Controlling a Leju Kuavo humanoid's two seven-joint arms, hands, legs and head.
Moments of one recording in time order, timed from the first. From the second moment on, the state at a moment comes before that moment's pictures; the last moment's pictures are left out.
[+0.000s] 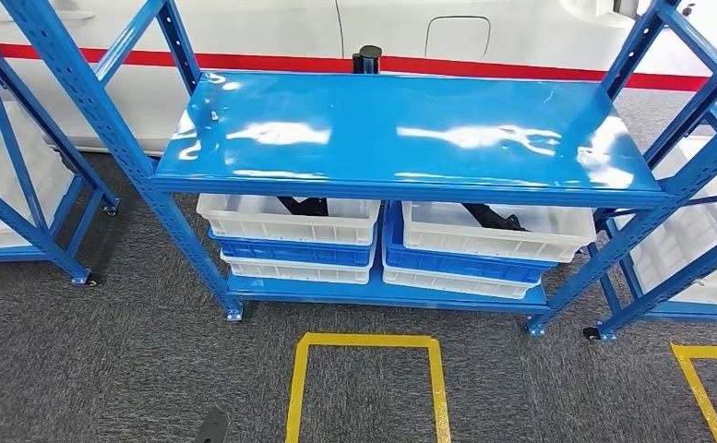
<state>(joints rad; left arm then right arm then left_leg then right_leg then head) -0.14 -0.05 -0.31 -0.30 -0.01 0.50 -0.15 -0.07 0.01 -0.03 -0.22 0.38 -0.32 0.03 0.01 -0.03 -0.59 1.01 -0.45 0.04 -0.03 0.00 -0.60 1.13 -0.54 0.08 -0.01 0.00</state>
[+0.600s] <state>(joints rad) -0.14 -0.04 -0.31 -0.30 -0.01 0.49 -0.14 -0.08 0.01 -0.04 -0.22 0.36 -0.33 0.01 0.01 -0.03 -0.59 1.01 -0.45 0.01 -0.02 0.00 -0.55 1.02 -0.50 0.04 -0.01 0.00</state>
